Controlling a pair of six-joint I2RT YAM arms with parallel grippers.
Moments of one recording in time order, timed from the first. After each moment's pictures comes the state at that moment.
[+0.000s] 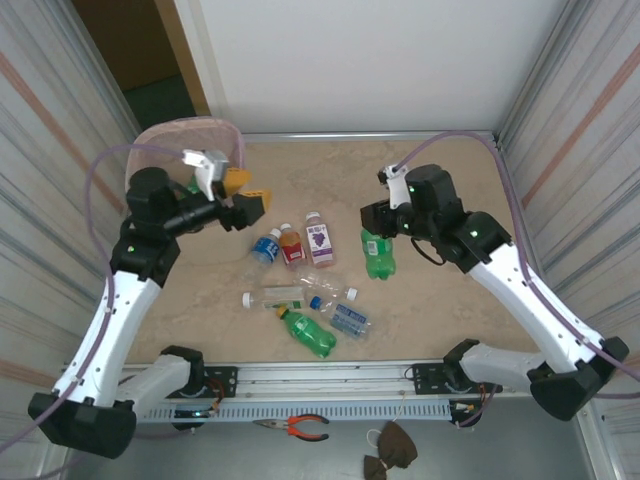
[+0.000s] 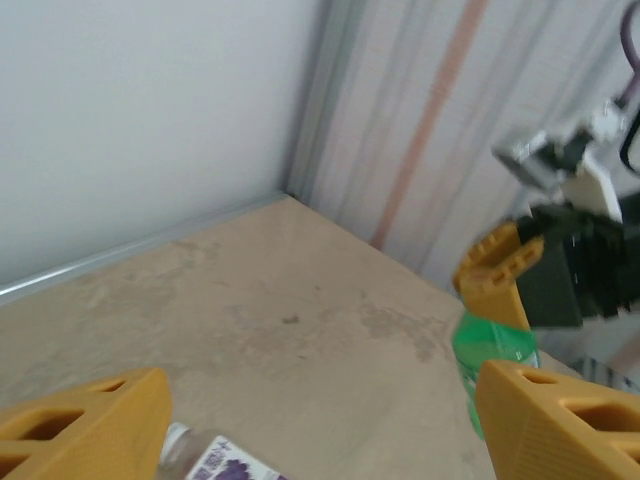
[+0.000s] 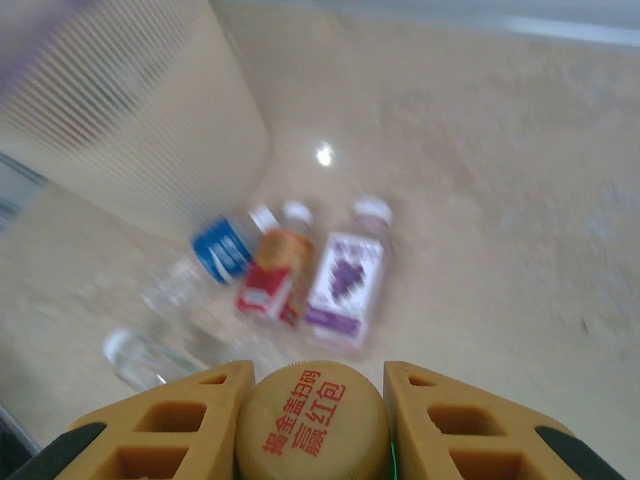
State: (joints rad) left arm -0.27 0.99 1.07 -0.22 0.71 -0.13; right arm 0.62 1.12 1.28 -0.71 -0.09 0.26
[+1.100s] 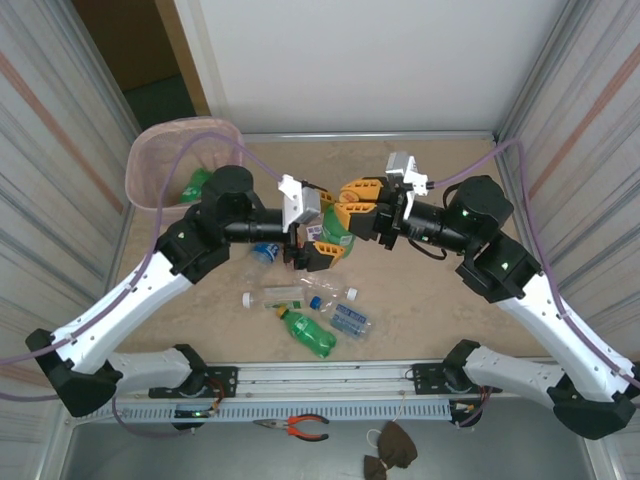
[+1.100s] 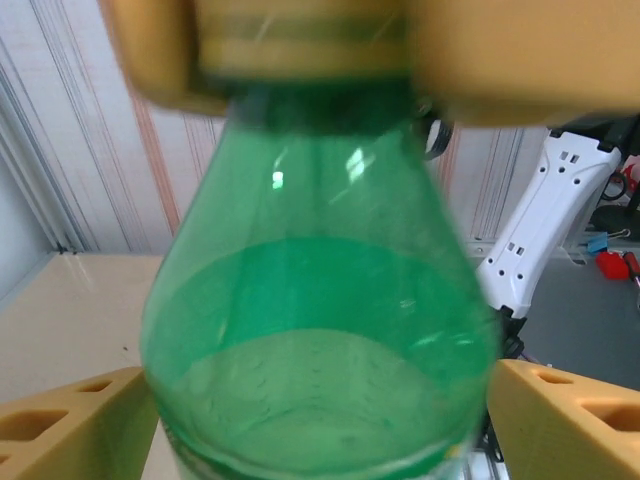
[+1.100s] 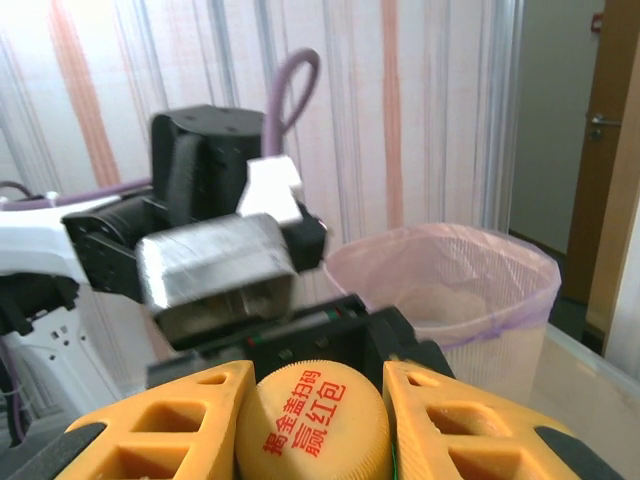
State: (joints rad) left arm -0.80 1.18 1.30 -0.34 0.68 0.21; right arm 0.77 0.96 1.26 -0.19 -0.47 0.15
